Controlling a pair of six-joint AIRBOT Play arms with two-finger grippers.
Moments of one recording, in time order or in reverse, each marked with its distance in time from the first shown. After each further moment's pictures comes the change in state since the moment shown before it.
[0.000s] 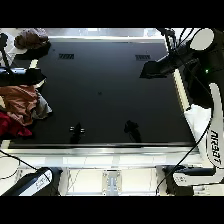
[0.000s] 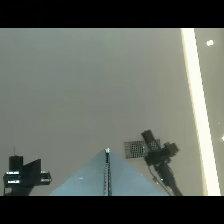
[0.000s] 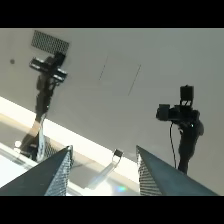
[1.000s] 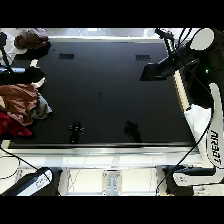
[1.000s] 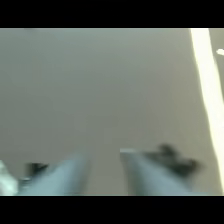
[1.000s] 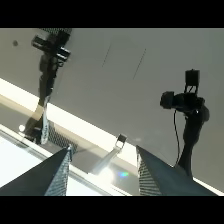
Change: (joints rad) left arm 0.011 -0.031 0.000 0.117 0.097 0.000; right arm 0.000 0.000 0.000 0.012 0.043 0.000
